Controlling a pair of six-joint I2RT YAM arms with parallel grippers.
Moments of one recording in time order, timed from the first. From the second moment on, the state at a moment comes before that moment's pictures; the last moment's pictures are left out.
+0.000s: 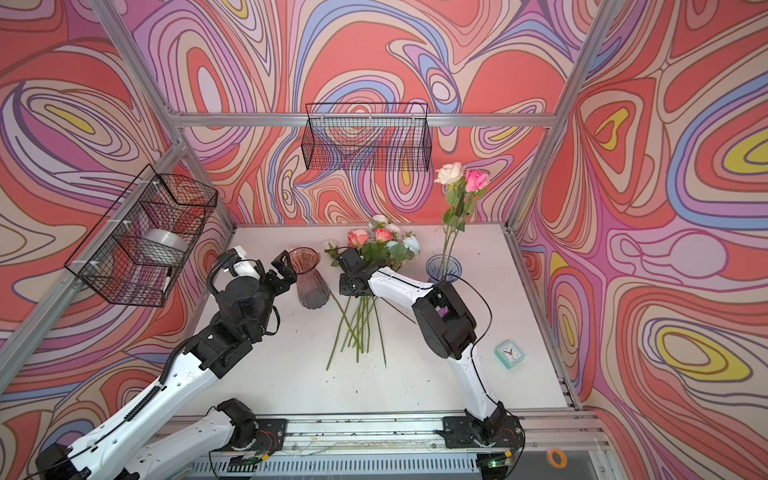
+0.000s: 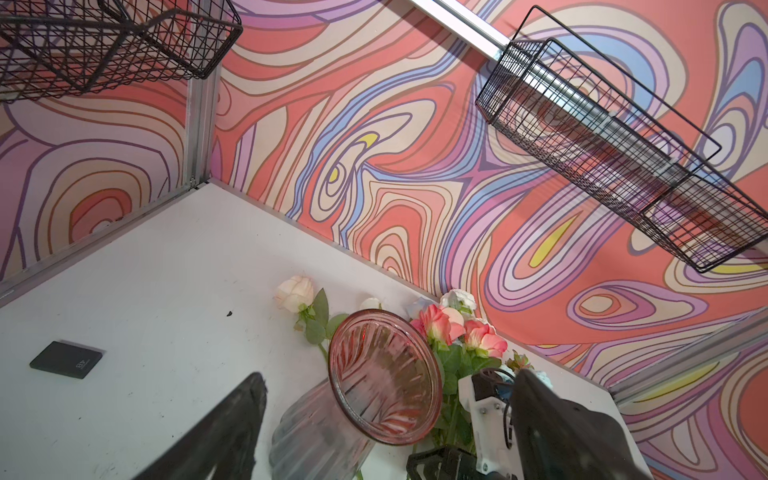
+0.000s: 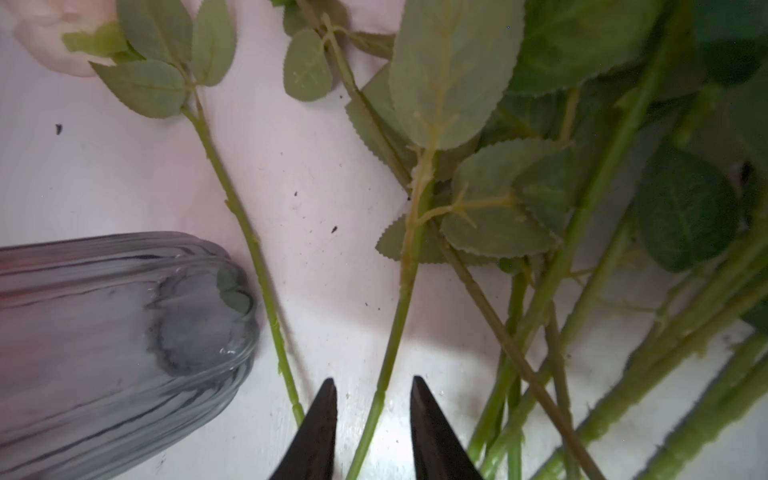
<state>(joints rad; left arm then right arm) -0.56 0.89 0.81 -0.08 -0.65 -0.62 0.72 2.19 1.71 -0.49 0.06 0.64</state>
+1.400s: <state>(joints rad) -0.54 0.91 0.82 -0.07 -0.55 -0.63 0.67 1.91 1.57 -0.30 -0.05 0.62</state>
